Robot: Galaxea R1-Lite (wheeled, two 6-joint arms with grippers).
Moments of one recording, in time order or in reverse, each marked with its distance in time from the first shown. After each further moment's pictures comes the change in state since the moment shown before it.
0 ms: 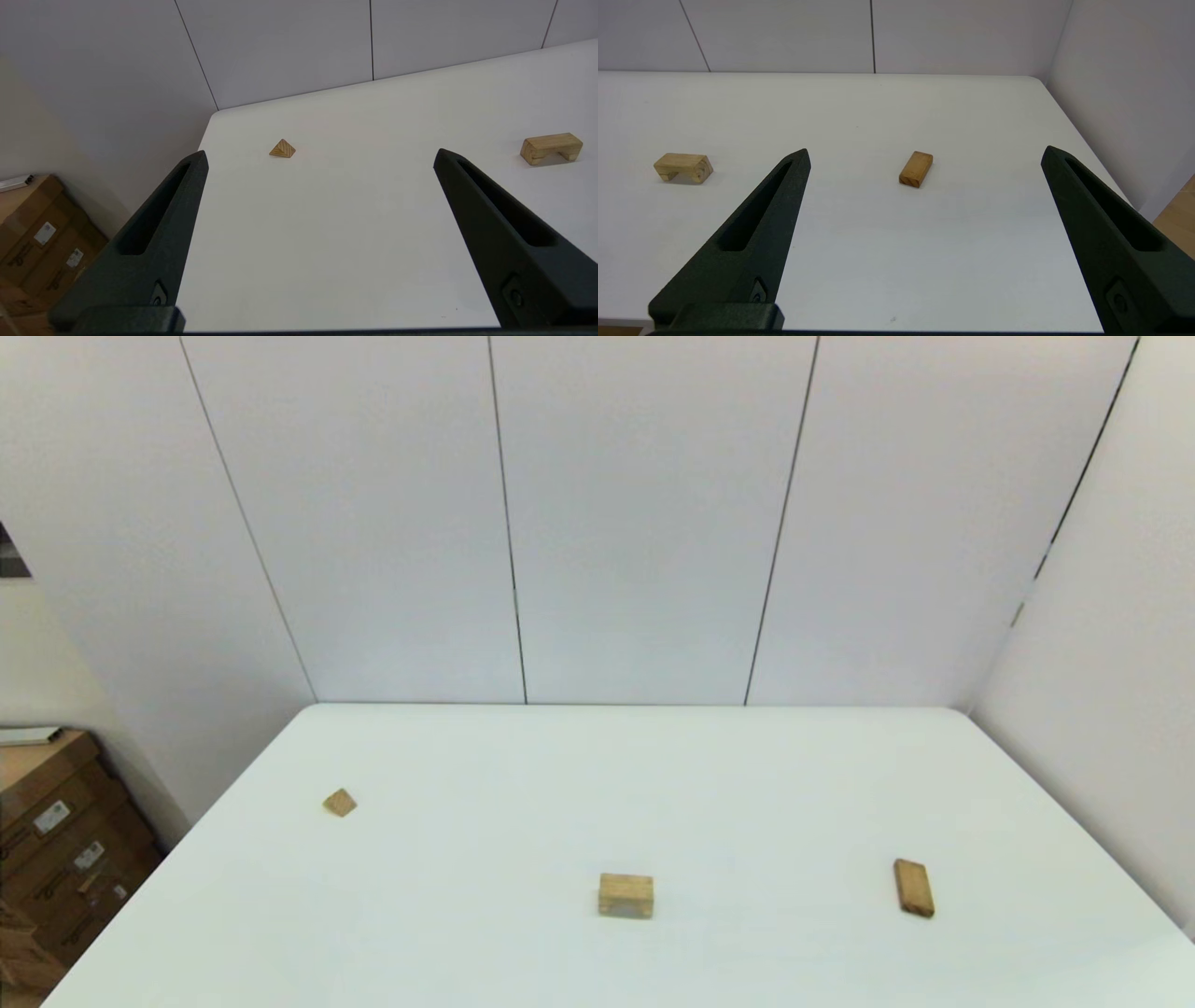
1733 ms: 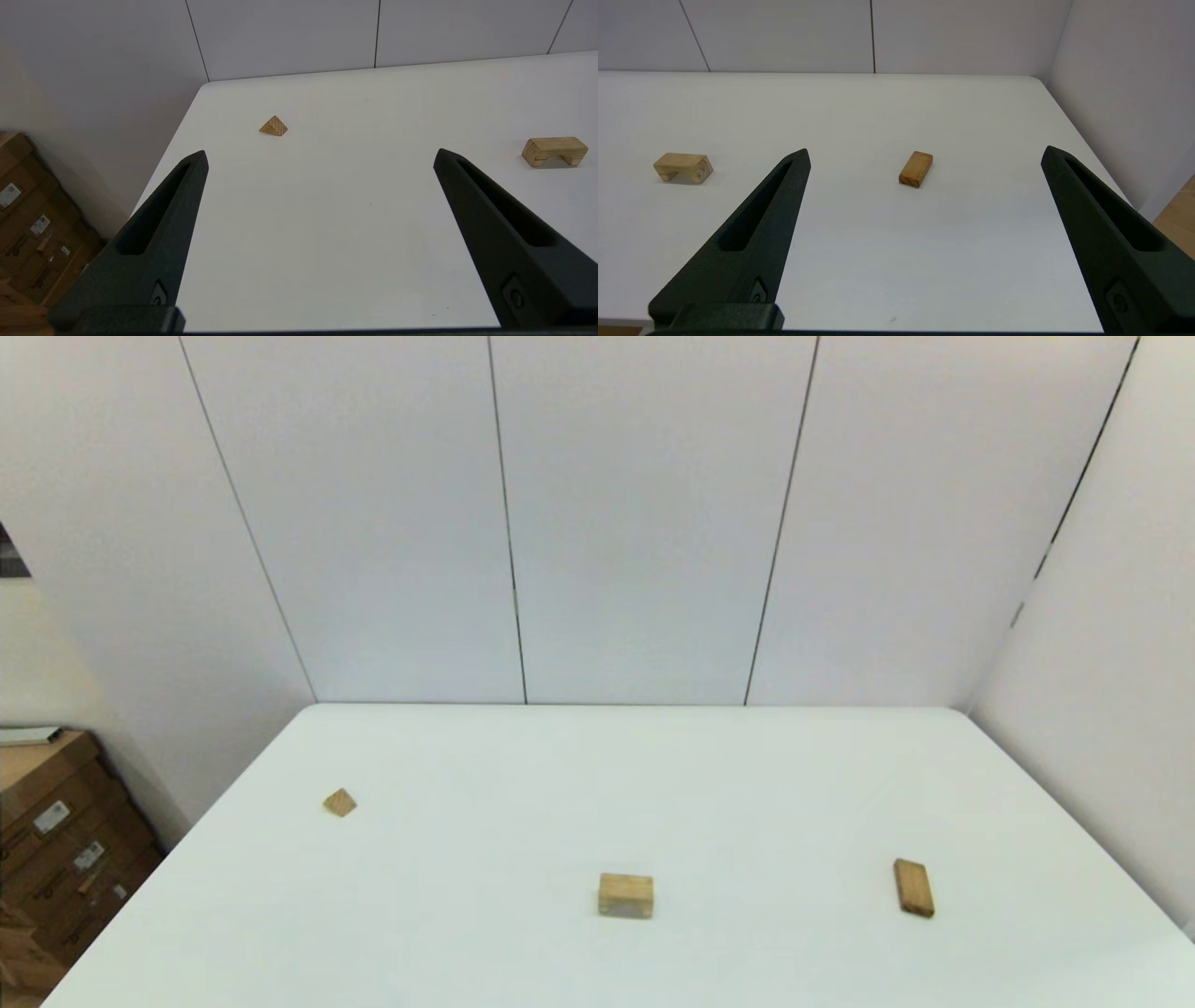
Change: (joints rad) left arm 0.000 -0.024 0.135 -0.081 0.032 -0.101; right arm 0.000 0.000 0.000 0.000 0.000 0.000
